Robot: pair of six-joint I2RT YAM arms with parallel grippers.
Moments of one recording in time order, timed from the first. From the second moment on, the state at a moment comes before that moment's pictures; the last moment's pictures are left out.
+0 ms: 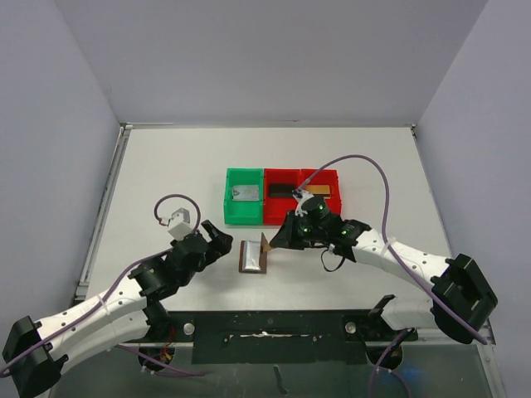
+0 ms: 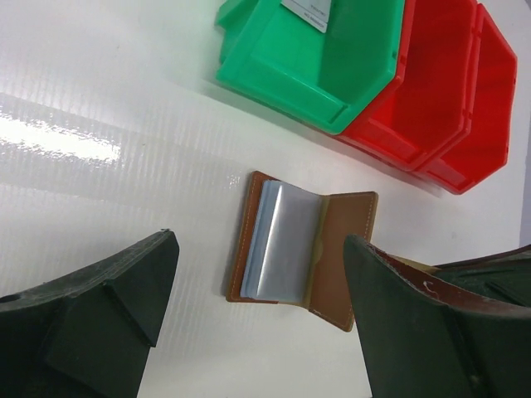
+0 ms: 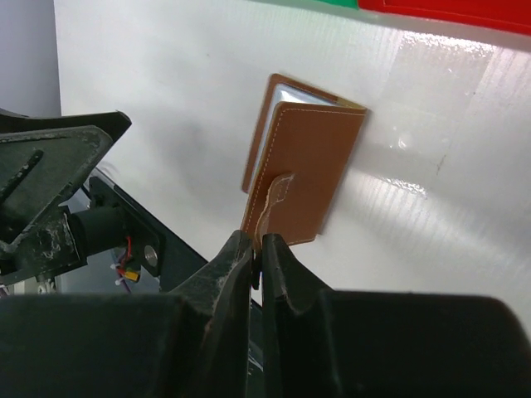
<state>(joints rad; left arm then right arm) -0.88 0.74 0.42 -0.33 -0.52 -1.15 0.76 1.28 0.76 -0.19 -0.24 0.80</state>
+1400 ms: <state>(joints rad) -0.88 1.27 0.57 -0.03 -0.13 -0.91 0.61 1.11 0.39 -0.17 -0.22 0.83</state>
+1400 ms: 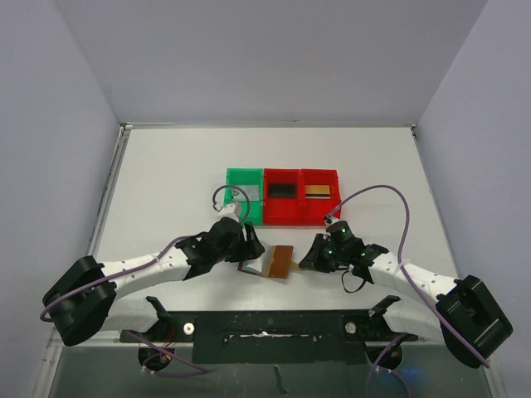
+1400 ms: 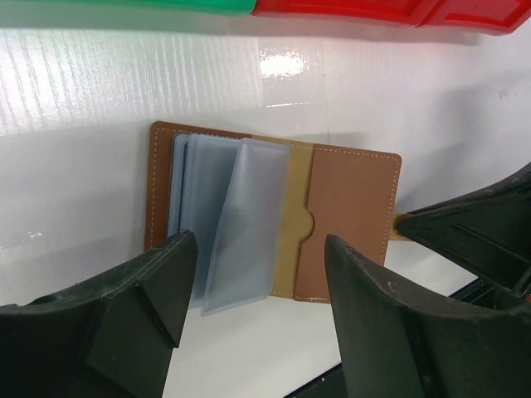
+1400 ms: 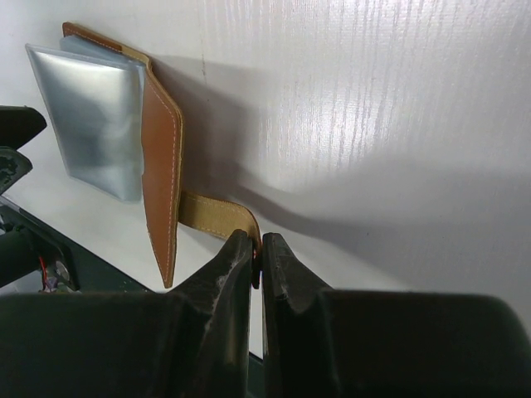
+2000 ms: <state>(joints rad) -0.89 1.41 0.62 0.07 0.05 -0.89 0.61 1.14 0.39 -0.16 -0.21 0.83</state>
